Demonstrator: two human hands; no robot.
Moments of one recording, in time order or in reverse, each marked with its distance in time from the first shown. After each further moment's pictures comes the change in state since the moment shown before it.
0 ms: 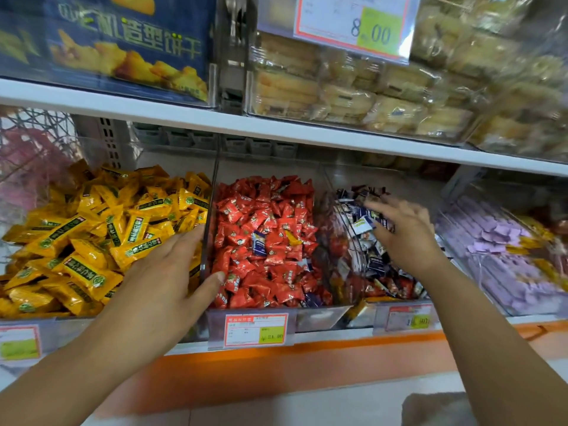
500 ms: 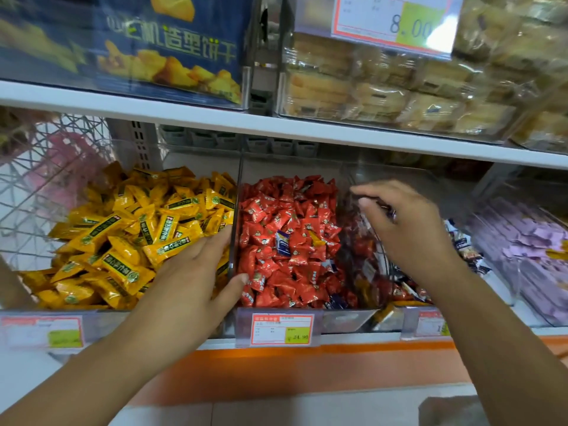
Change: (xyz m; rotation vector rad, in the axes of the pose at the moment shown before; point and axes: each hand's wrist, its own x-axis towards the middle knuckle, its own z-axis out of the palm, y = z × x) left_hand -0.003 -0.009 0.001 -0.026 0.006 0.053; right_hand -0.023 -0.080 -0.020 0.273 0.177 -0.327
